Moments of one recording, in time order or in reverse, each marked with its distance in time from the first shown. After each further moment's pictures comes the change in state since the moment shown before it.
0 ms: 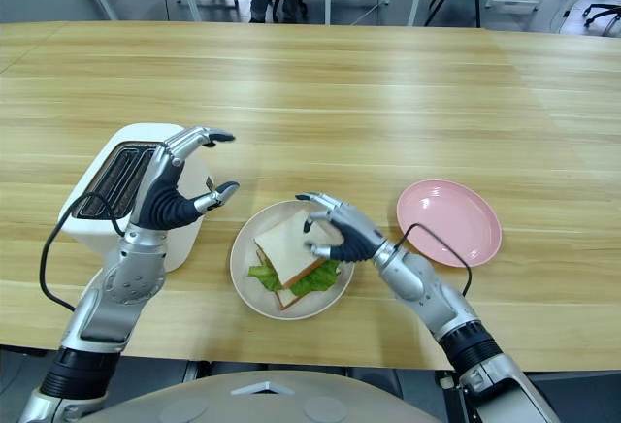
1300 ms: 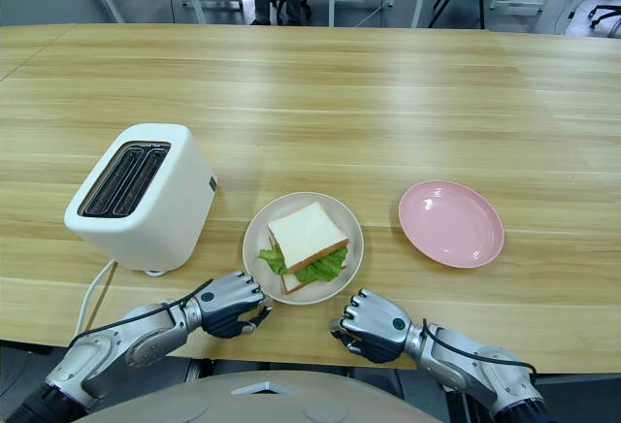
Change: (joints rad) left arm 0.154 0.238 -0.331 0.126 0.508 0.061 -0.461; right arm 0.362 -0.154 -0.090 -0.129 -0.815 -0.229 -0.230
